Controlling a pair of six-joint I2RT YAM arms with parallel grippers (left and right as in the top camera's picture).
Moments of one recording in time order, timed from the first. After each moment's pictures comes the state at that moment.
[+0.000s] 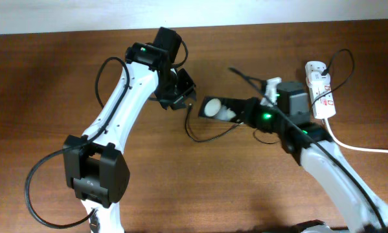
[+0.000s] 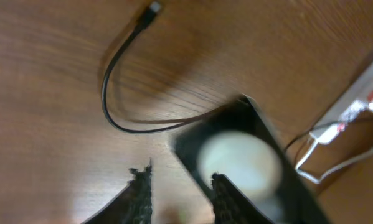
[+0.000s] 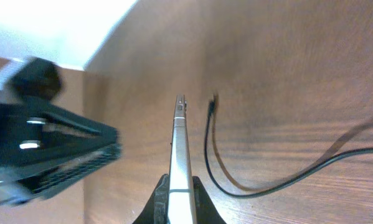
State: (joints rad) left arm -0.37 2.04 1.92 -1.23 0.39 -0.86; right arm 0.17 1.32 0.84 -0.18 -0.52 0.80
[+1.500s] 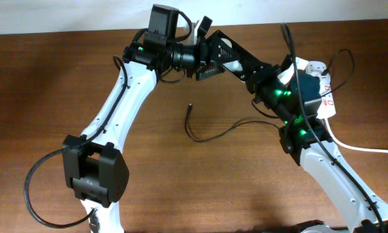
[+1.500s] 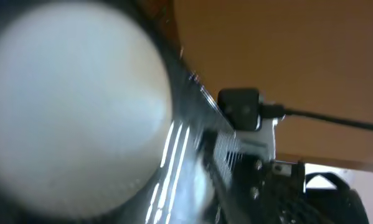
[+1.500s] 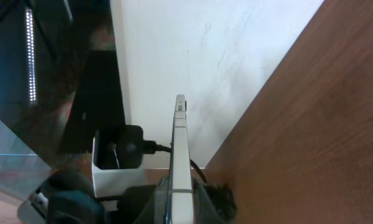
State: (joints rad) left arm -0.36 2.04 1.92 -0.58 1.07 -0.71; right arm 0.21 1.36 0.83 0.42 -0.31 1.41
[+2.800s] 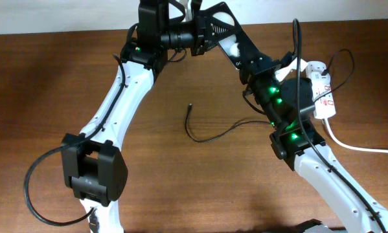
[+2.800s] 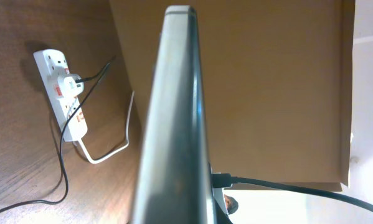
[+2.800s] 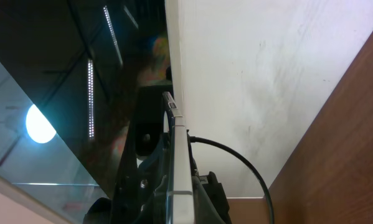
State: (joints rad) left arm -0.35 2.04 1.90 -0.05 1.08 -1.15; right arm 0.33 1.33 0.87 0.50 -0.06 1.60
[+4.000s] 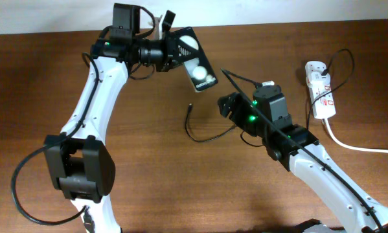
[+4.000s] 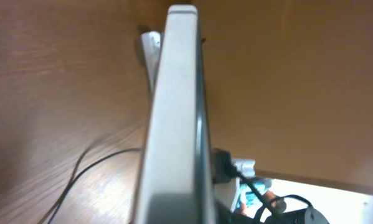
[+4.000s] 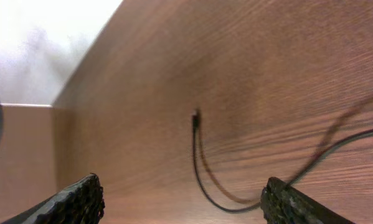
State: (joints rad) left arm -0.18 2.04 1.90 -0.69 1.08 -0.54; right arm 0.37 1.35 0.86 -0.21 -0.18 0.96
